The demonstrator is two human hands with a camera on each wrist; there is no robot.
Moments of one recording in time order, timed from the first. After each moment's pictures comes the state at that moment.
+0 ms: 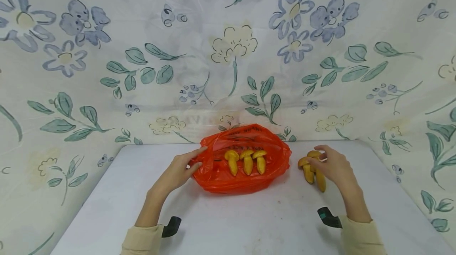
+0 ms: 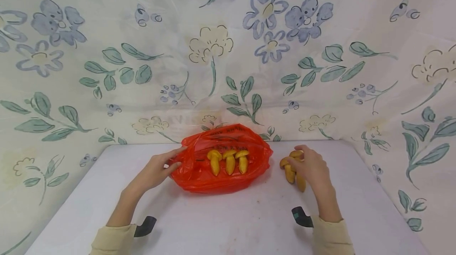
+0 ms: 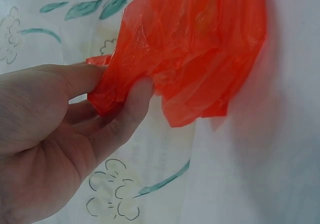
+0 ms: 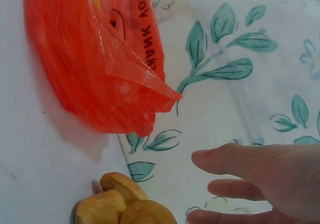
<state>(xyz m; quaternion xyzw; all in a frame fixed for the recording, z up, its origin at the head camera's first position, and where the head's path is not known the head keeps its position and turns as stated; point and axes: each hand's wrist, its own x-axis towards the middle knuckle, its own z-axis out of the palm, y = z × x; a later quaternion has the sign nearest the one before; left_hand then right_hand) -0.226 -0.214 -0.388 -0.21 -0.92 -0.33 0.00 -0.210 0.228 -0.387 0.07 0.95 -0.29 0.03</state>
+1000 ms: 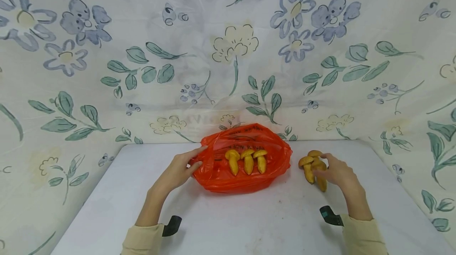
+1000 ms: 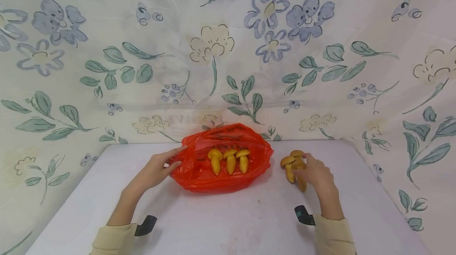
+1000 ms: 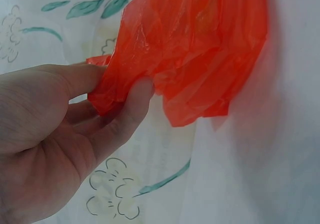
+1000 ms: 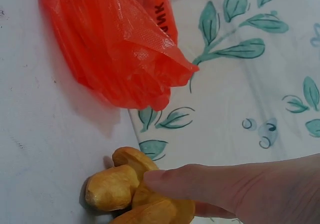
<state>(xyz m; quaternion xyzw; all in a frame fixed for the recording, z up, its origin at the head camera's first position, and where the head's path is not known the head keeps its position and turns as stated) -0.226 -0.215 -0.387 -0.21 -0.92 -0.34 0.00 -0.210 0.240 -0.397 0.10 0.96 -0.23 0.13</state>
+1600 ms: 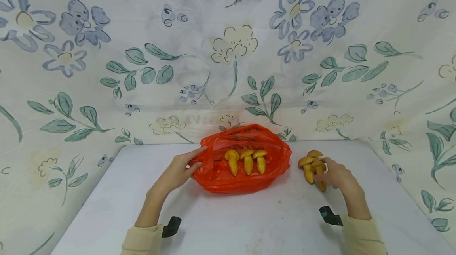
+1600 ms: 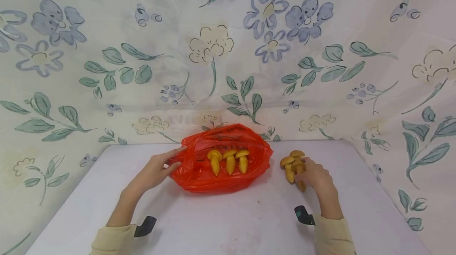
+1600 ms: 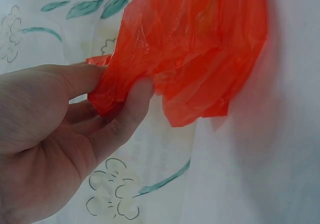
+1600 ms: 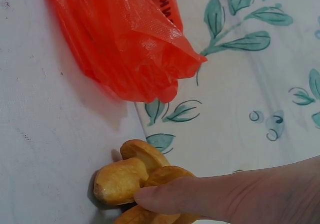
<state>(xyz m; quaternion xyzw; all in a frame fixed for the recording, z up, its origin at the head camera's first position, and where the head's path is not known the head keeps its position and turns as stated) -0.226 -0.215 -0.390 -0.21 -0.92 -0.34 0.00 -0.208 0.243 -0.401 0.09 0.95 -0.26 0.16</state>
